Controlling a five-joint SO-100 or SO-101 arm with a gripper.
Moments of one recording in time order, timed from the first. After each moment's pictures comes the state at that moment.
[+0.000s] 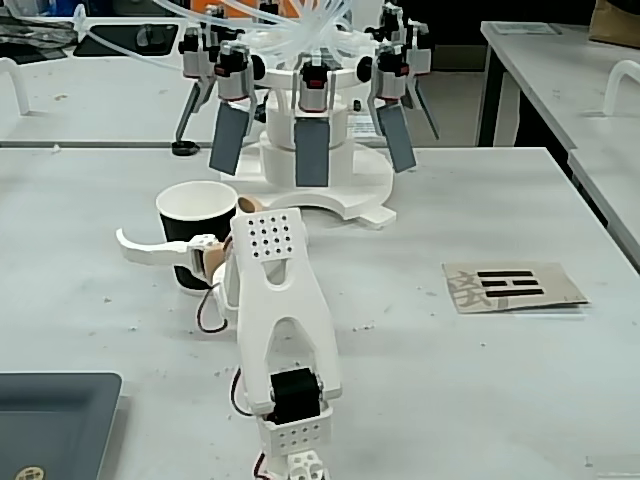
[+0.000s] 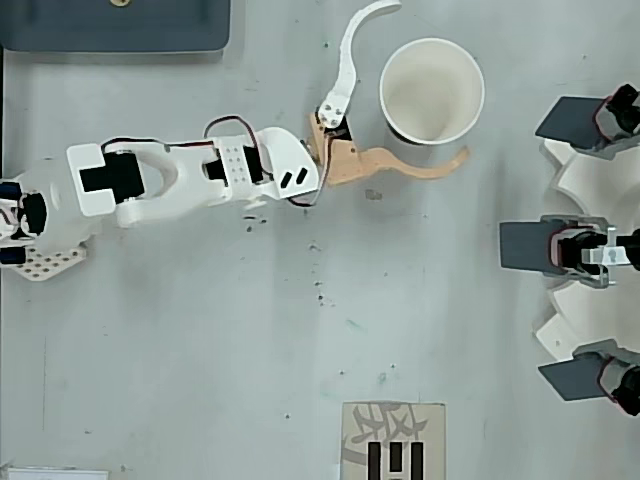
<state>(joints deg) -19.3 54.8 107.1 -62.3 -88.8</state>
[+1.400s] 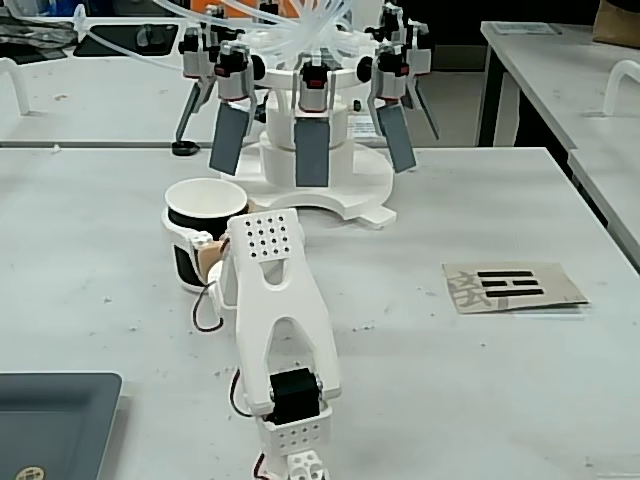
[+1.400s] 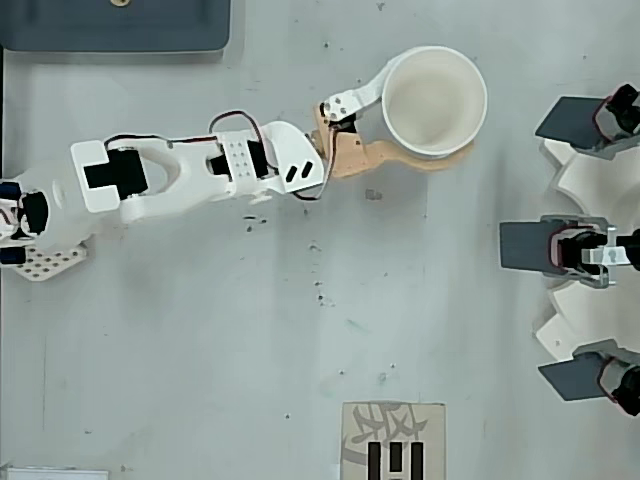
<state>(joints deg) -20.2 53.8 104.7 -61.0 -88.8</state>
